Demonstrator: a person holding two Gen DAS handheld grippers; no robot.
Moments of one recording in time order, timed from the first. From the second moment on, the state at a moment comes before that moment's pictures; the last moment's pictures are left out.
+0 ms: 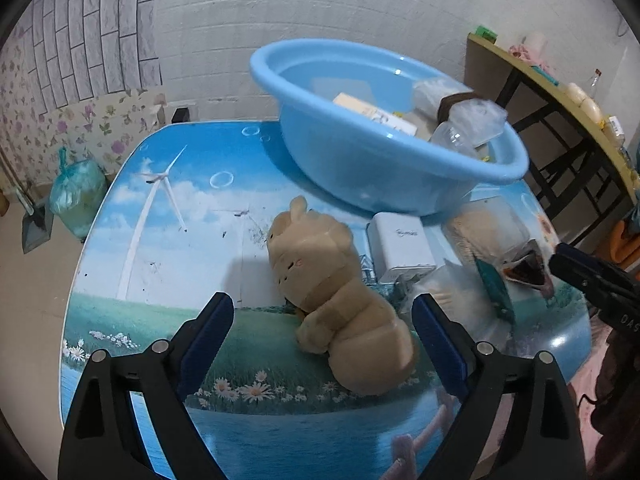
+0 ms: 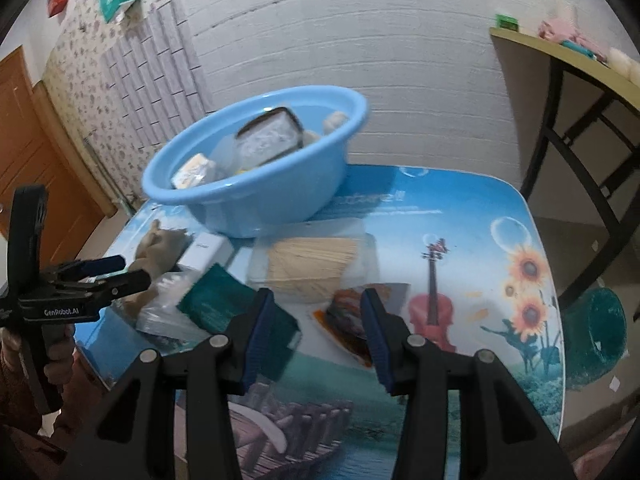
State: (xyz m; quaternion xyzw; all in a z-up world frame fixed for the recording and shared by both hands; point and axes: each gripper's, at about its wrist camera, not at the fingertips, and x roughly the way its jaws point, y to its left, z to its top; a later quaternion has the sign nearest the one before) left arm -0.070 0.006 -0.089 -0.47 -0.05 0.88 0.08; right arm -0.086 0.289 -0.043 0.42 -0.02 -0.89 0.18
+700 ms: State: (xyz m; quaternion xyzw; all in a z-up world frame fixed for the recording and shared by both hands) left arm -0.079 0.018 -0.101 -0.48 -0.05 0.87 0.12; right arm -0.108 0.294 -0.078 0.46 -0.03 -0.87 0.16
